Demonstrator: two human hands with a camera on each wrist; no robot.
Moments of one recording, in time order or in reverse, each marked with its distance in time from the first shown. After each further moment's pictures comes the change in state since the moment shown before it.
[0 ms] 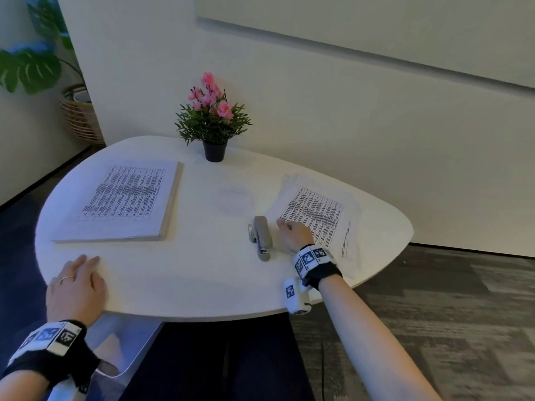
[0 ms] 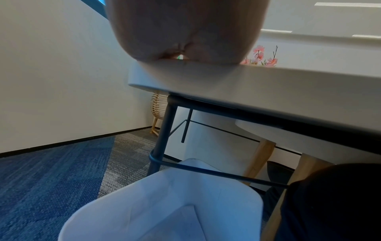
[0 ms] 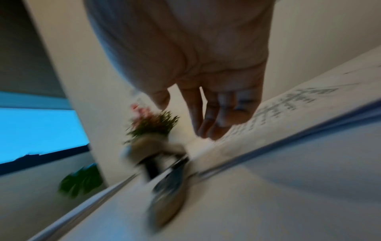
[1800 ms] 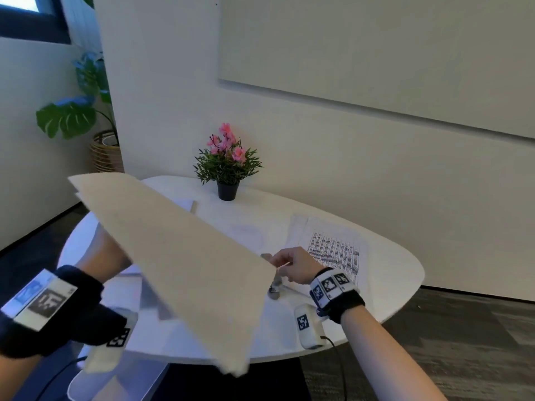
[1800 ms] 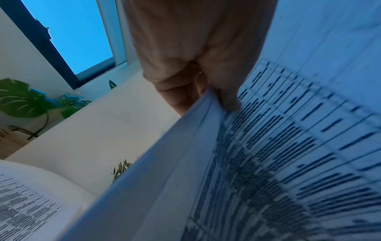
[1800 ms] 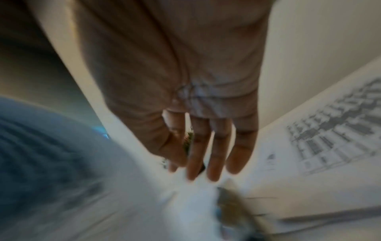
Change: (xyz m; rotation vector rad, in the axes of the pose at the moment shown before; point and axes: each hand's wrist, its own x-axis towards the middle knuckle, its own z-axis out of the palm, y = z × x) left_hand 0.021 0.179 -0.162 -0.995 -0.040 0.159; right_hand -0.029 -0.046 -0.030 0.111 -0.339 -0.297
